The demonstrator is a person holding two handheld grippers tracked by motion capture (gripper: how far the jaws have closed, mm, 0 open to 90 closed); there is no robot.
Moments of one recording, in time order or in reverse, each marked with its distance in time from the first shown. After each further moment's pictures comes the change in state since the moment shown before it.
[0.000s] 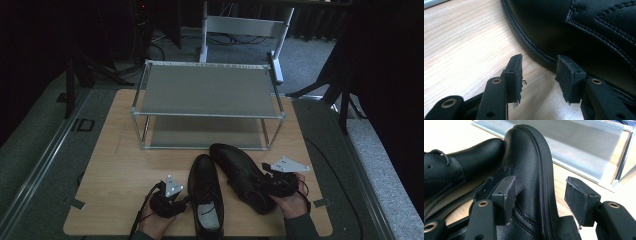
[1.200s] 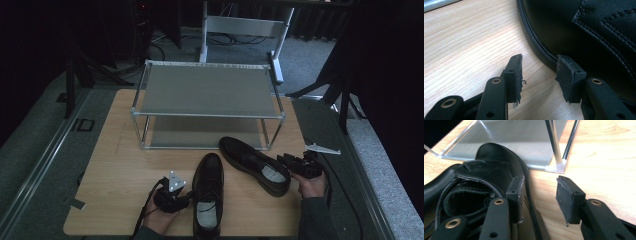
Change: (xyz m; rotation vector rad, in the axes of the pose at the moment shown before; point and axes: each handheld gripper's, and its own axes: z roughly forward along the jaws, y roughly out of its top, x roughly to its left) left arm 0.003 0.009 0.011 -0.003 0.001 -0.023; right arm -0.115 -0.026 0.005 -0.022 0.021 0.396
